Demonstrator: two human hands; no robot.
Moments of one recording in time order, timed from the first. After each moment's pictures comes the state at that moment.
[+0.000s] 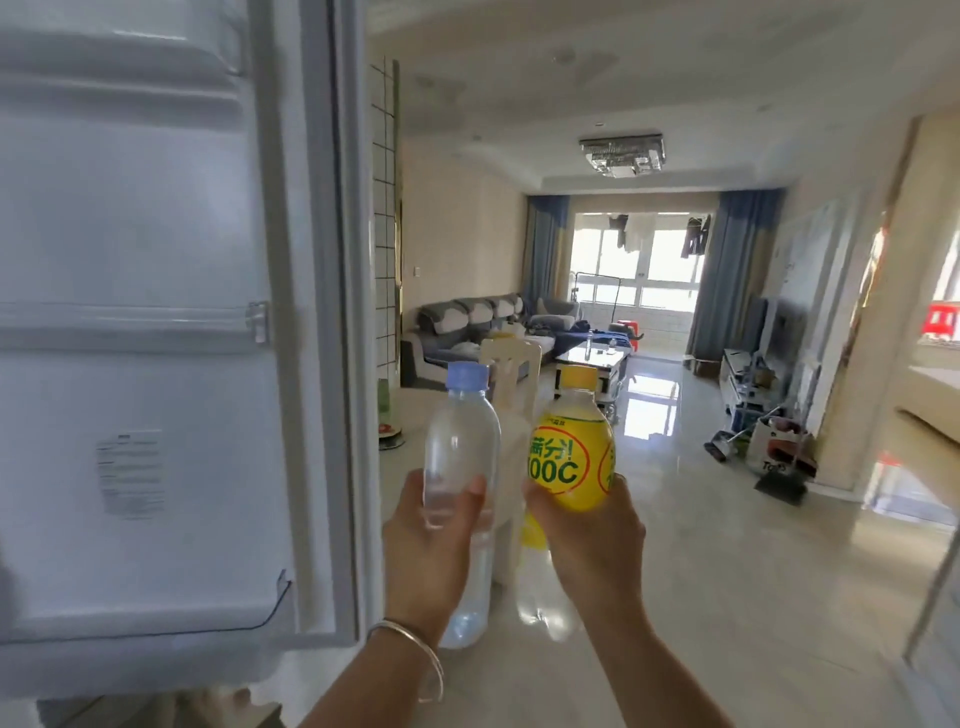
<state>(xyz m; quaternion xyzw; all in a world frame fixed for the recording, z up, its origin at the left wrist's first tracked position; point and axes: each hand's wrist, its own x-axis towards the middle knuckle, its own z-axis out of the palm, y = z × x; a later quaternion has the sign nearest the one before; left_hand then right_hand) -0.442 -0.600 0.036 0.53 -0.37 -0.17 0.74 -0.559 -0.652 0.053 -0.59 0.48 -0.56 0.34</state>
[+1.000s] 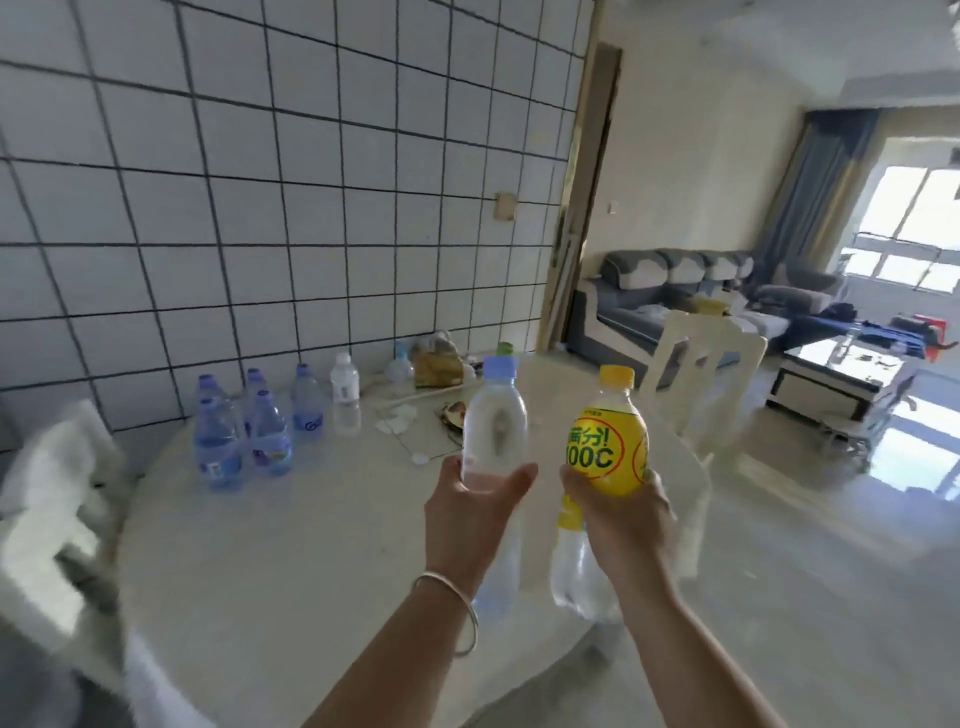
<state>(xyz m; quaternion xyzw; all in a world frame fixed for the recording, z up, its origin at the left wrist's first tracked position) -0.249 -1.079 -0.041 0.70 -0.14 -0.13 0.69 -0.335 -1.177 -0.027 -0.68 0.45 -0.38 0.43</state>
